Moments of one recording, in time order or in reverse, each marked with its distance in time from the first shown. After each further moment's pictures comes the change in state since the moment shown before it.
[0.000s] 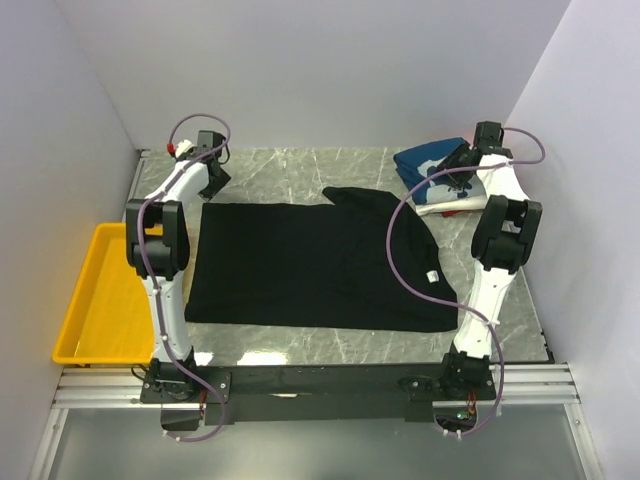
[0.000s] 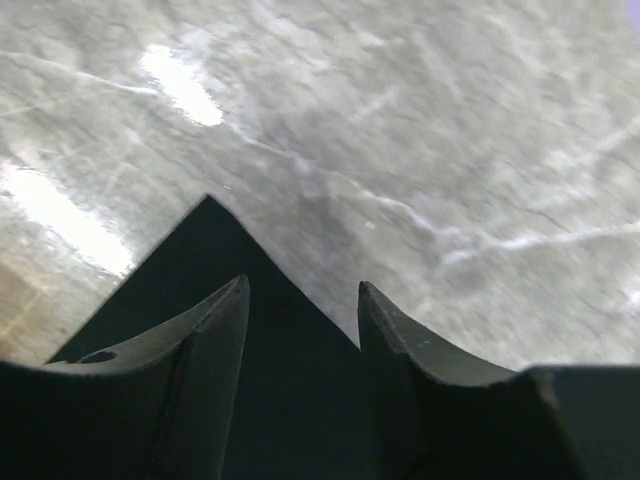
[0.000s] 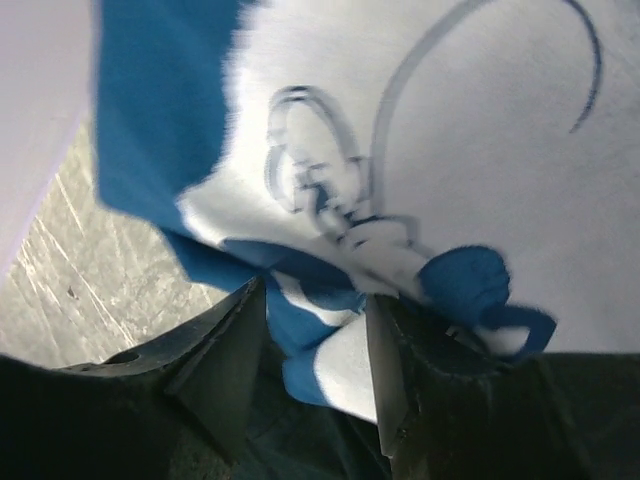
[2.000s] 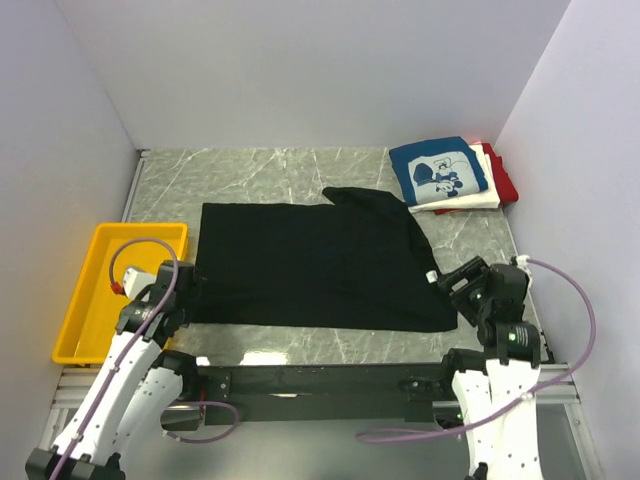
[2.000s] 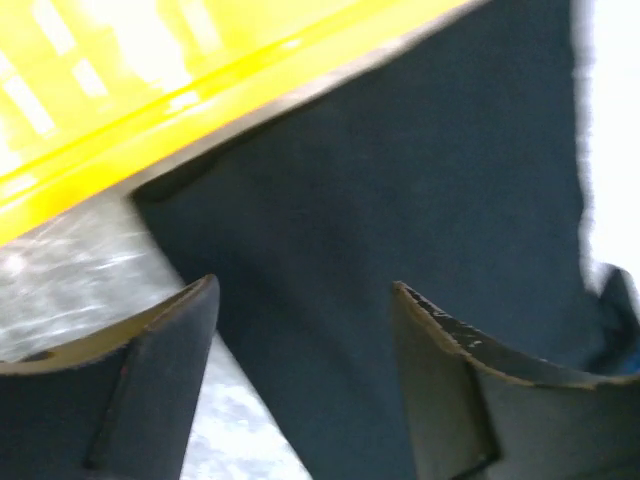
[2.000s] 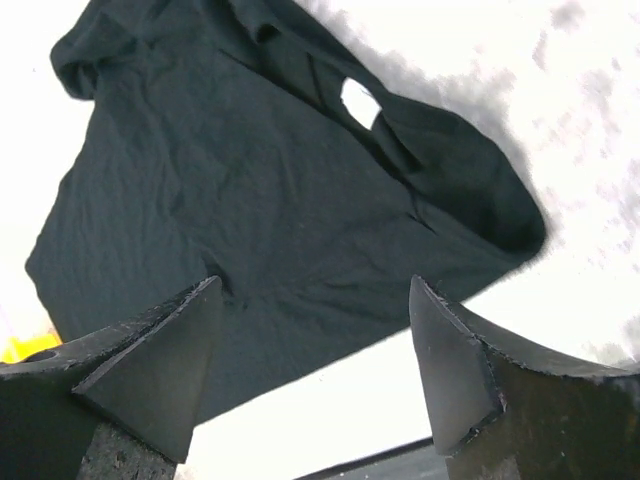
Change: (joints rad) left arm -0.153 -1.535 -1.231 -0.311 -0.058 -0.495; right arm 0.063 -1.875 -1.344 -0.360 0.209 0.134
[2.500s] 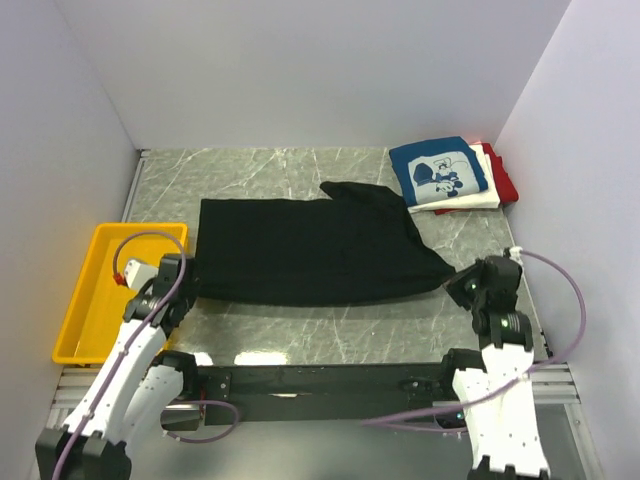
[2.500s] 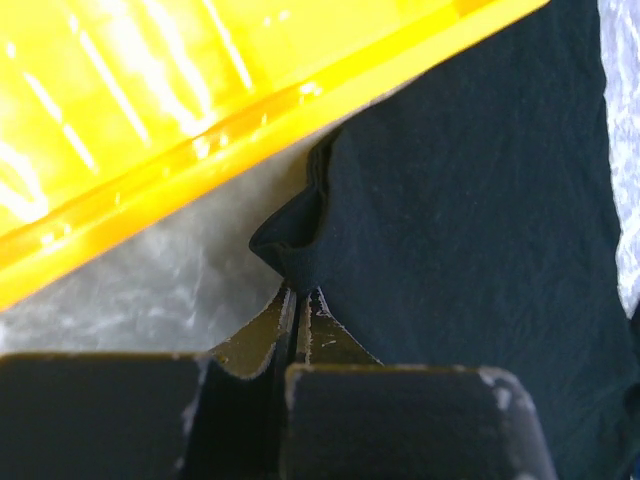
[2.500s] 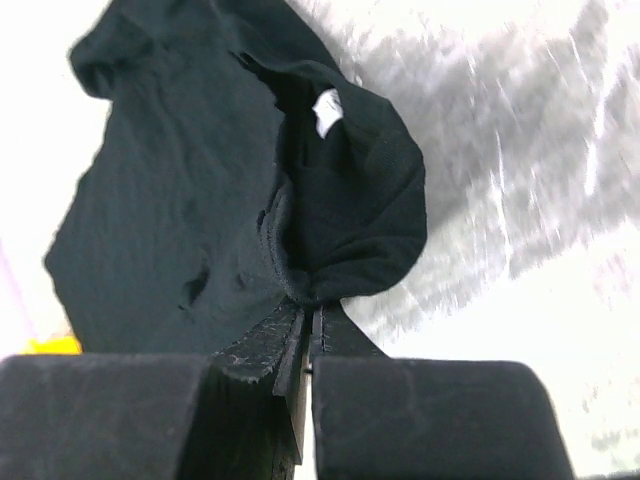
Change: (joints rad) left arm 0.072 0.119 -0.021 0.194 -0.030 0.121; right arm 0.005 0.129 -0.084 0.259 -0.048 0.001
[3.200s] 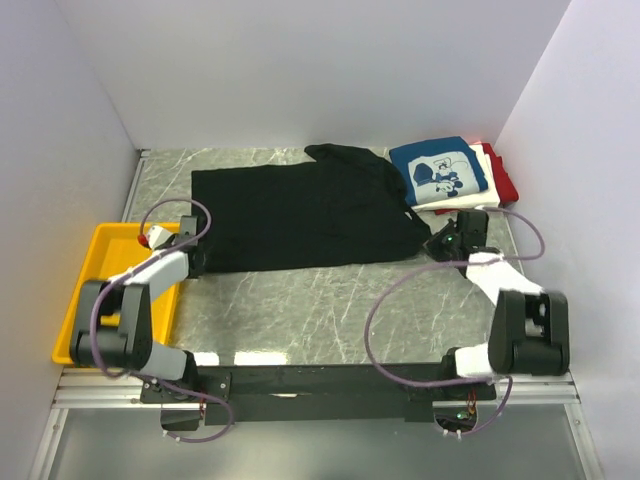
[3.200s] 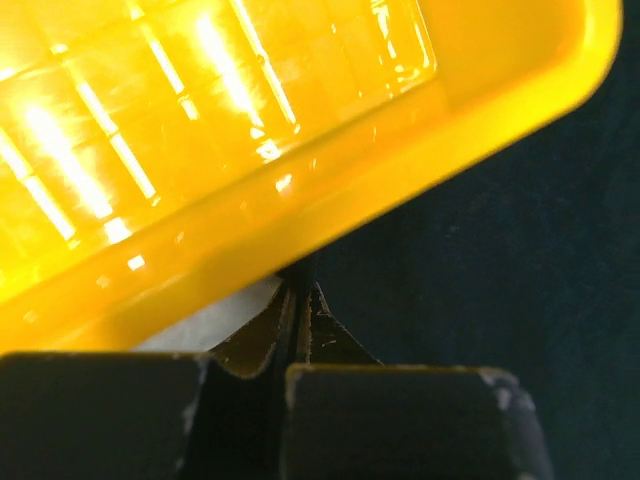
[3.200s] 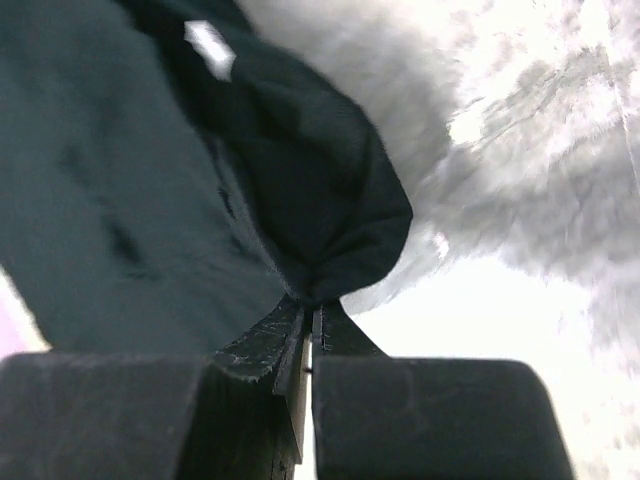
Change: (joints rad) left arm 0.074 0.724 0.176 0.413 -0.015 0.100; right arm 0.054 0.859 0.101 0.629 -0.096 0.010
